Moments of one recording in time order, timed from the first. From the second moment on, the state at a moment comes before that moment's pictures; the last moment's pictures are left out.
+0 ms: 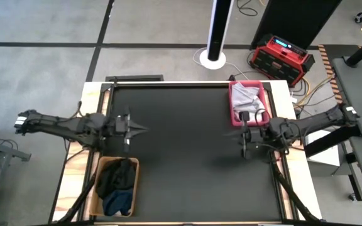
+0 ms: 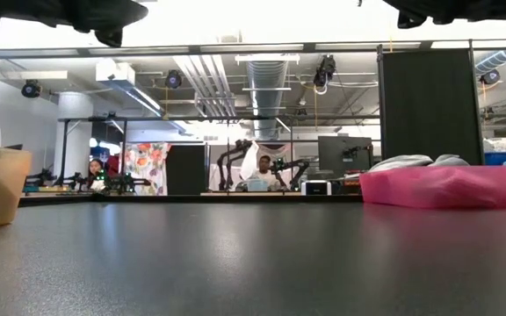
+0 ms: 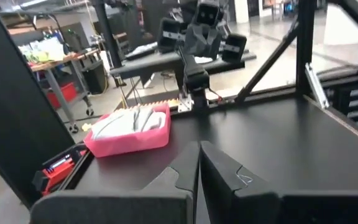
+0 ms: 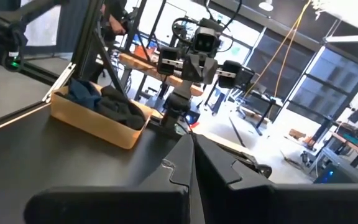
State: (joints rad) left arm -0.12 0.65 0.47 0.10 -0.17 0.20; right arm 0.20 0.73 0.39 0.37 0.13 -0.42
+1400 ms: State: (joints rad) left arm -0.10 0.00 0.08 0.03 -0.23 0.17; right arm 0.20 0.01 0.06 0.31 0.21 -0.36
